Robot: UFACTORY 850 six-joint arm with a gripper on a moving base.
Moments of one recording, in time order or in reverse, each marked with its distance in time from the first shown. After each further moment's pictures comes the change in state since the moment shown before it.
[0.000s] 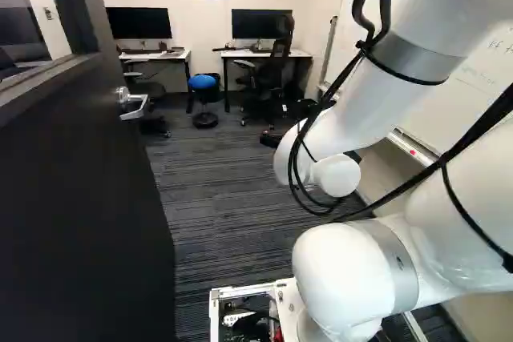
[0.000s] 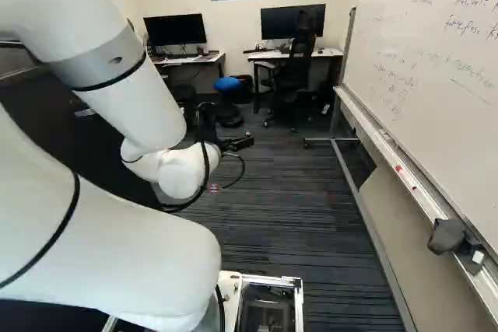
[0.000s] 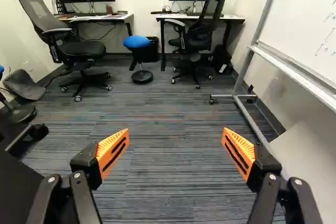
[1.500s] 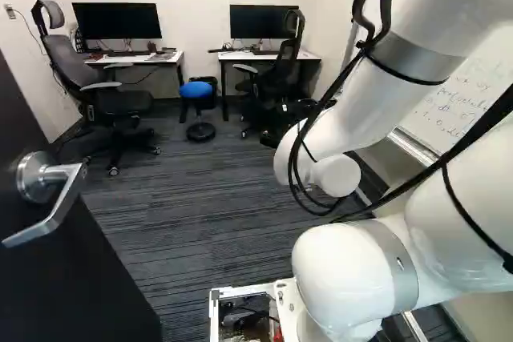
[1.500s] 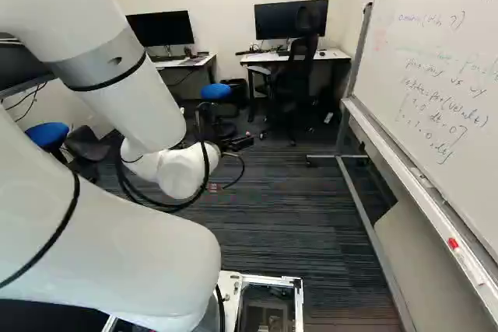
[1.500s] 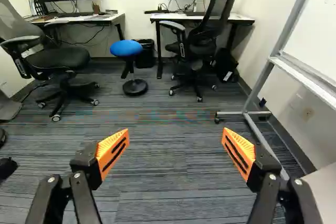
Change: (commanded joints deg) arm 0.0 0.0 0.0 0.0 0.0 0.0
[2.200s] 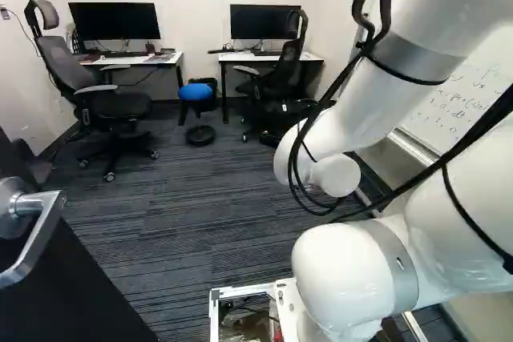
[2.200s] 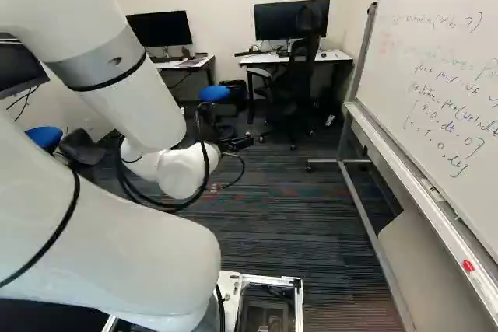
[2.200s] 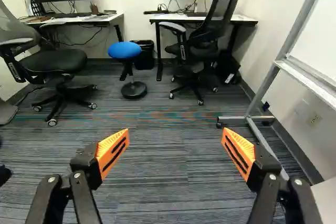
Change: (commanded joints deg) arm 0.0 0.0 0.0 0.0 0.0 0.0
